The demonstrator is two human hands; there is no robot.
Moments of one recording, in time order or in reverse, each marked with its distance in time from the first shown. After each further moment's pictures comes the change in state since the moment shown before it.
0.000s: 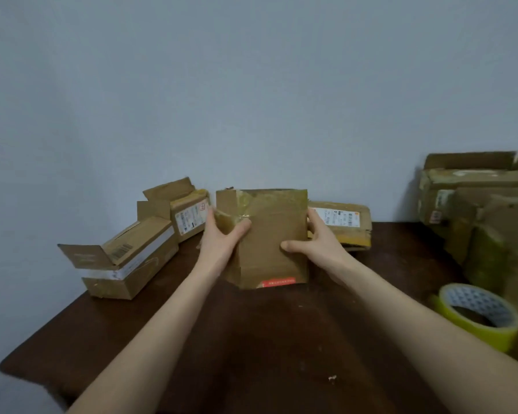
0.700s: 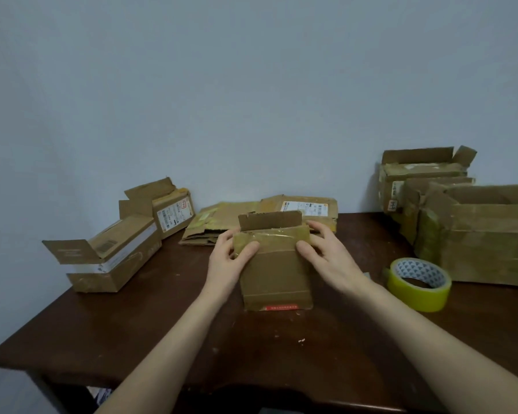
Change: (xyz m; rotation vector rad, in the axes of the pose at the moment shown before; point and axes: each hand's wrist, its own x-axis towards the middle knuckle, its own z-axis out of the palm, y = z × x) left_hand -0.075 -0.009 0.036 -0.030 -0.160 0.193; right_hand -0.083 0.015 -0.044 -0.559 0.085 -0.151
